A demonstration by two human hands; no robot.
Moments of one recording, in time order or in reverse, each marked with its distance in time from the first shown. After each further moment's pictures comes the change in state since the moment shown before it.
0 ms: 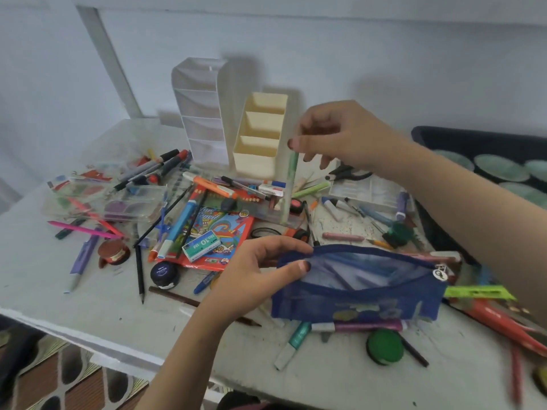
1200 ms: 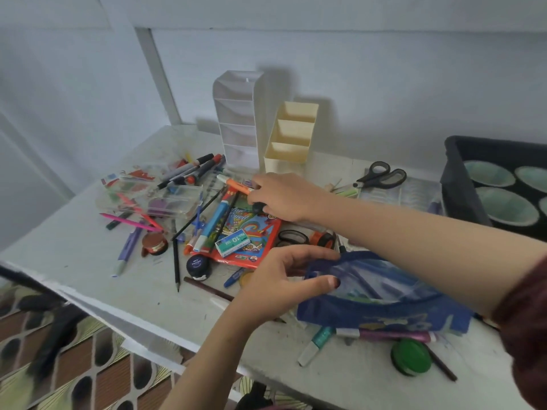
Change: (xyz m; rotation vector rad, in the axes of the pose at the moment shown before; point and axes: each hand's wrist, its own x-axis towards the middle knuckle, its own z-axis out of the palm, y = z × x) left_hand -0.013 0.000 0.005 -0.077 -0.012 -0.031; right_hand 0.059 0.044 0.121 -0.987 -0.308 -0.498
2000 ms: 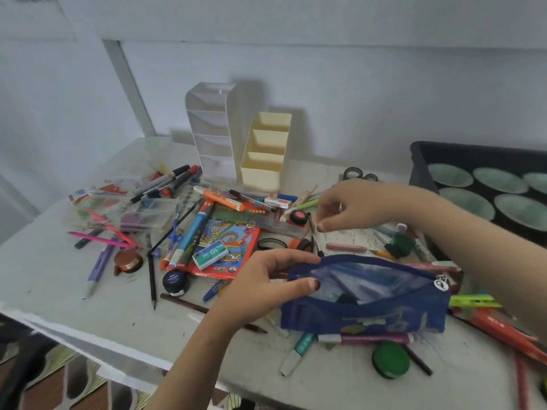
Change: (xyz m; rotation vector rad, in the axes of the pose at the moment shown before) left_hand 0.012 0.000 -0.003 0.084 -0.073 0.007; right_hand -0.124 0.036 -0.068 0.458 -0.360 0.434
